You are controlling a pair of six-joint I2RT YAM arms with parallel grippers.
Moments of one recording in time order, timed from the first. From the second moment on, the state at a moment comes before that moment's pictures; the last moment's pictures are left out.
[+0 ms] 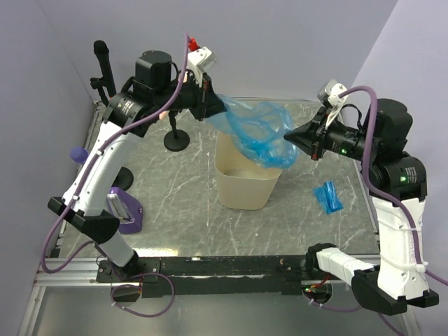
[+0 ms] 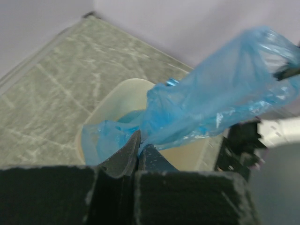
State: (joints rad) left arm -0.57 1.62 2.09 -0.72 0.53 -0.07; right arm 0.17 1.06 1.73 -0.93 -0.73 -0.21
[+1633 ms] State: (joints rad) left arm -0.23 2.15 1.75 -0.21 1.29 -0.79; right arm -0.21 1.57 1.40 -0.92 -0.96 0.16
